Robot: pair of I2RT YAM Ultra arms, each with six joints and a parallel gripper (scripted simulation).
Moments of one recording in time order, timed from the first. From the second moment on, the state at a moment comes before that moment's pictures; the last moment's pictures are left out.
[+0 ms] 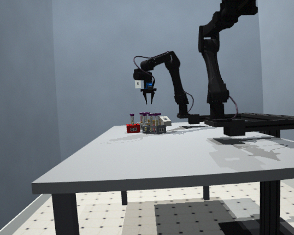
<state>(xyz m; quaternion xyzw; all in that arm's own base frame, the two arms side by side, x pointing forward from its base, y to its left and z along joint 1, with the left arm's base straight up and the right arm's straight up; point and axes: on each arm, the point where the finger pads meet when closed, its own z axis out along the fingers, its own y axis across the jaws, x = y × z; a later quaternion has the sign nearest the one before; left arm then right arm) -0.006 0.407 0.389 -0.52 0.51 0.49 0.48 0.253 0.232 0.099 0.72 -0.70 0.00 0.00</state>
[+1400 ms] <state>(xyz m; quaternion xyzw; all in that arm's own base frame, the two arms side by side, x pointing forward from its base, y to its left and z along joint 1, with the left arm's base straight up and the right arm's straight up) -0.006 0.407 0.389 -0.52 0.51 0.49 0.48 0.245 0.254 0.072 0.70 -0.71 0.00 0.01</state>
